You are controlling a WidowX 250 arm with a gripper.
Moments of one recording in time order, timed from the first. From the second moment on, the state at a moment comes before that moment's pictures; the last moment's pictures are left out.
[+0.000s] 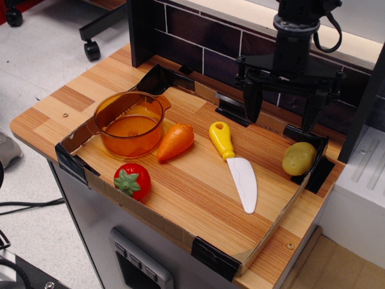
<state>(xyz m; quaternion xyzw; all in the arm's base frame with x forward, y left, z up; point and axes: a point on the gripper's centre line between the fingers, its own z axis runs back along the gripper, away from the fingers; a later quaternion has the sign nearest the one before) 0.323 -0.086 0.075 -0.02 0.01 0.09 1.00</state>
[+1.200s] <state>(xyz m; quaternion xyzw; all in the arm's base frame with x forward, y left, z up) 0.317 -0.039 0.055 -0.06 -0.11 0.28 0.95</state>
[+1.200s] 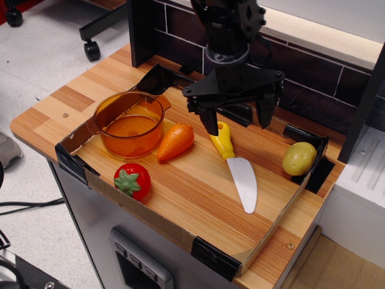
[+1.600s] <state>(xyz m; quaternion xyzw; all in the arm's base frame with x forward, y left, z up) 0.326 -0.036 0.051 -0.03 -0.10 0.33 0.94</state>
